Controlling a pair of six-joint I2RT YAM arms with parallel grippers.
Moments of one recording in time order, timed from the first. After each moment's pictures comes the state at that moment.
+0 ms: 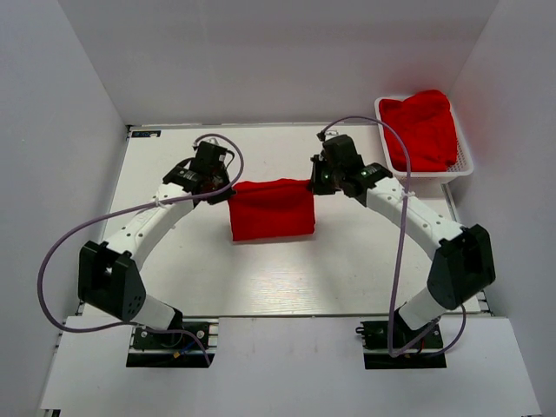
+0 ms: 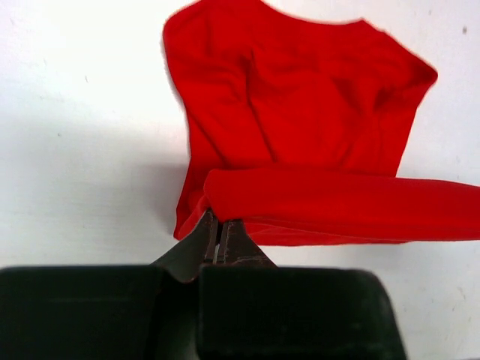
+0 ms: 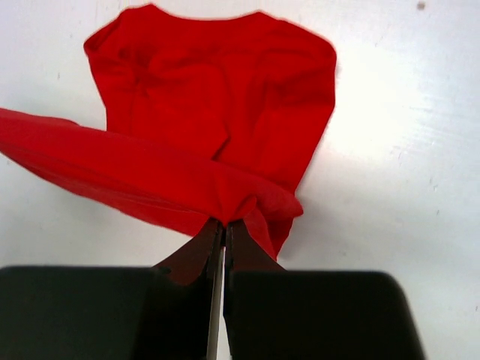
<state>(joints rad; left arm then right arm) -0.42 1.46 1.23 -0.67 -0.15 -0.64 0.59 1.53 1.28 -0.48 -0.02 0.40</state>
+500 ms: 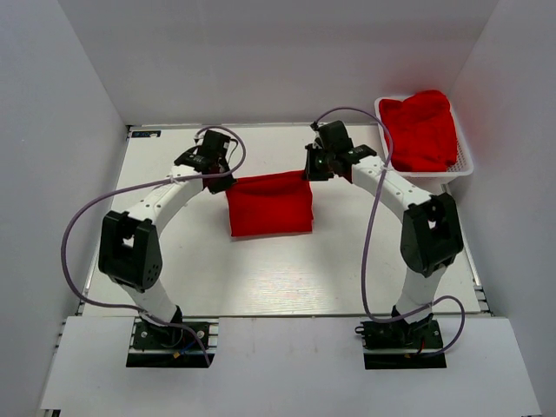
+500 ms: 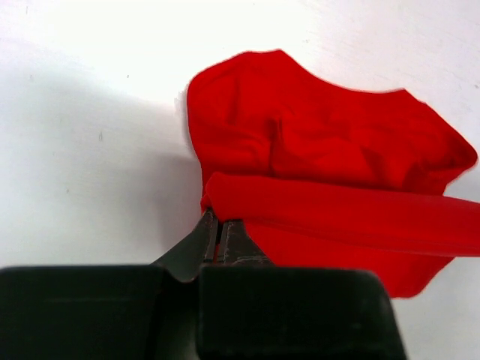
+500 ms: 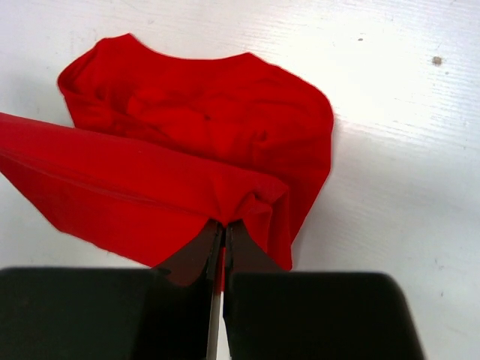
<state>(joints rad) -0.36 1.68 1.37 -0.64 -0.20 -0.65 0.50 1.82 1.51 -0.48 -0.14 0.35</state>
